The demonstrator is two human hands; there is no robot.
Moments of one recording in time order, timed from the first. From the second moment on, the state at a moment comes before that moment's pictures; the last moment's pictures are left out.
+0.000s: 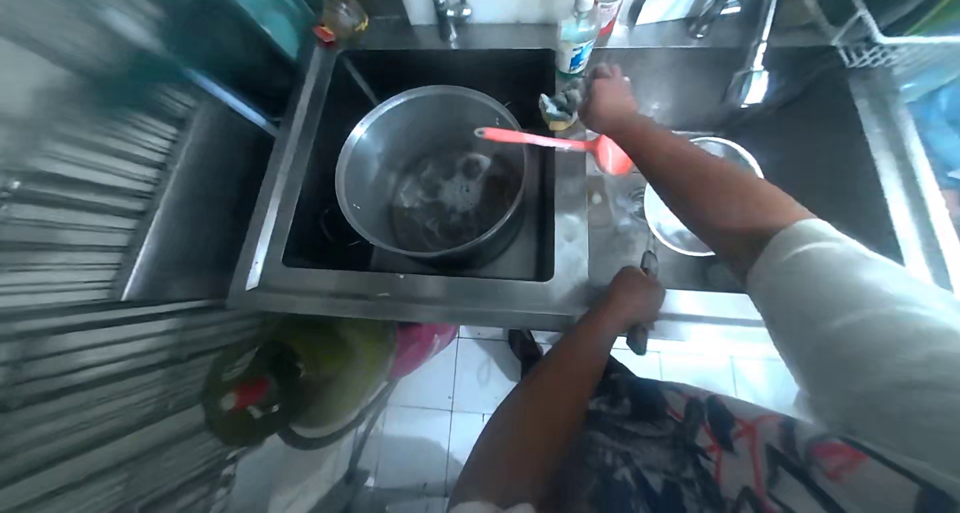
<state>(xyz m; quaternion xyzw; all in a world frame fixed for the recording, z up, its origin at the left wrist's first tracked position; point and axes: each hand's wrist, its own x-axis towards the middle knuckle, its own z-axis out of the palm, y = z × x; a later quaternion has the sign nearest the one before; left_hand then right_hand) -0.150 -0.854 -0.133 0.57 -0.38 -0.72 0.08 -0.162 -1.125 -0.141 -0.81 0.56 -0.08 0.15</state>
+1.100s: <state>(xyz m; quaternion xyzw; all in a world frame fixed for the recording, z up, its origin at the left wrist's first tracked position) -0.223 -0.826 -0.105 0.53 -0.34 -0.73 0.26 -0.499 -0.937 -0.101 -0.62 0.63 -0.30 0.35</state>
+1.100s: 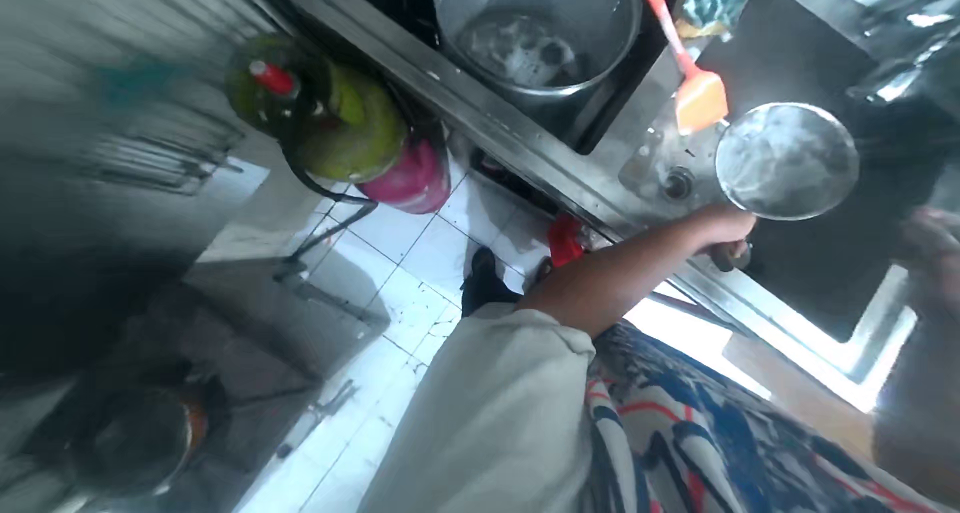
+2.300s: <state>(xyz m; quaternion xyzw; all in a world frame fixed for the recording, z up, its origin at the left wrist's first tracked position) -0.255 -0.912 -0.135 0.64 -0.18 -0.73 0.12 -0.426 -1.241 -0.109 -0.54 0.69 -0.33 0.36</state>
